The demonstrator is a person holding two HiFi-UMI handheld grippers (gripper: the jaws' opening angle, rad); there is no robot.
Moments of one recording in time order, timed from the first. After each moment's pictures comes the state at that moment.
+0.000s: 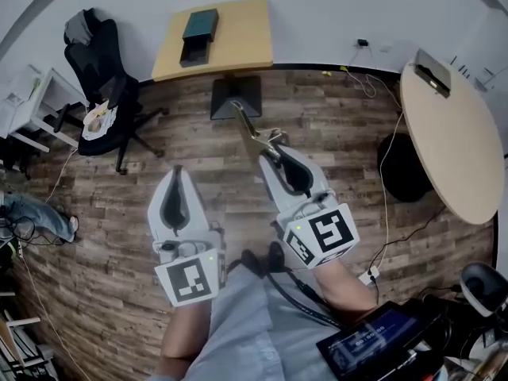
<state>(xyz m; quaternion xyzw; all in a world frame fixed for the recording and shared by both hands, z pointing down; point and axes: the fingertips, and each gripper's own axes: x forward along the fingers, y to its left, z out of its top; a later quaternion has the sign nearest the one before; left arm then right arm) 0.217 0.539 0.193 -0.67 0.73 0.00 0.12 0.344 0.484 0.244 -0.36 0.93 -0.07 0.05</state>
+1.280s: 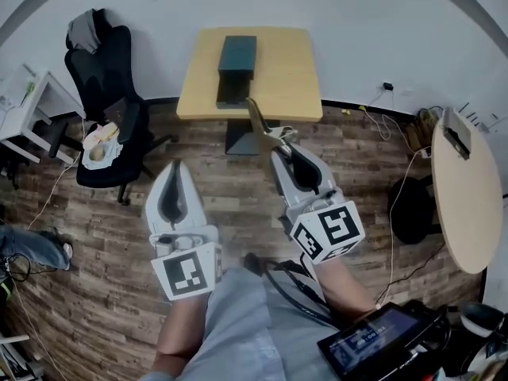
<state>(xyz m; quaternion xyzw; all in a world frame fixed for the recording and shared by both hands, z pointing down) -0.047 0.319 0.195 -0.66 0.74 0.04 0.12 0.104 0.252 0.241 -0.37 0.93 -0.06 0.03</state>
